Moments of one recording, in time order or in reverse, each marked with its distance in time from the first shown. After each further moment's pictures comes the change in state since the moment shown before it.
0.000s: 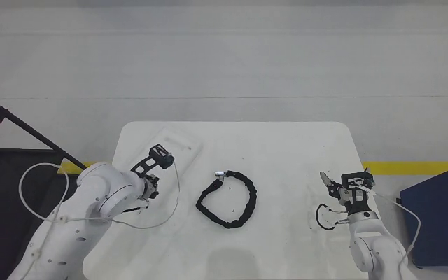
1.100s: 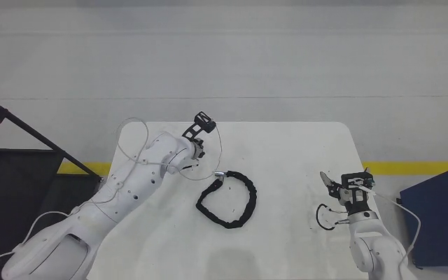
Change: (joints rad) left arm -0.571 -0.286 0.595 0.705 0.054 0.152 0.475; right arm 0.000 0.000 0.000 0.000 0.000 0.000 0.000
